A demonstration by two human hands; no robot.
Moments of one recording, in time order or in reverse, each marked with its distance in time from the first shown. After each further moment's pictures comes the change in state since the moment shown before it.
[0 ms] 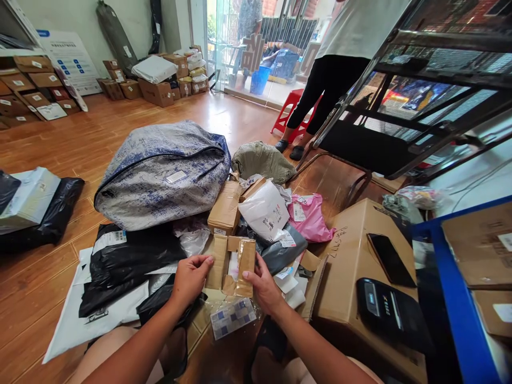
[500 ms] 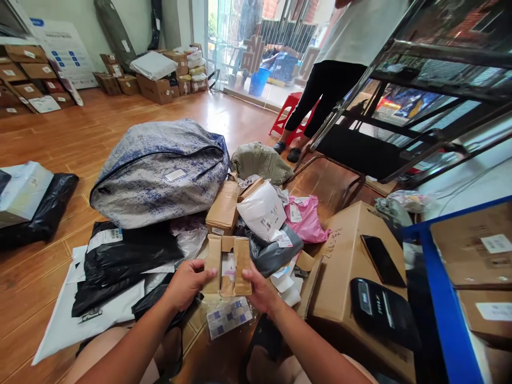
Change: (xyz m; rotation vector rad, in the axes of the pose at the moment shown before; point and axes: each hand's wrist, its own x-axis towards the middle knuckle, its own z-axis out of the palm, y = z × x) left_hand -0.015 0.015 -0.010 -0.354 -0.442 -0.234; right_hand 0.004 0.006 0.004 0.152 -0.311 0.169
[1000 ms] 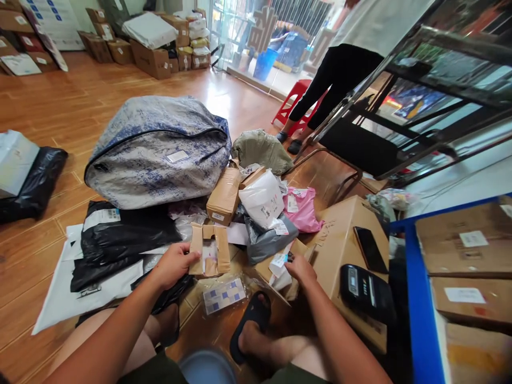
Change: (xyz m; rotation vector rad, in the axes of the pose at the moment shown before) left_hand -0.005 0.000 -0.045 0.130 0.108 -0.078; right_hand -0.033 -0.074 -0.148 -1.239 1.076 -0.013
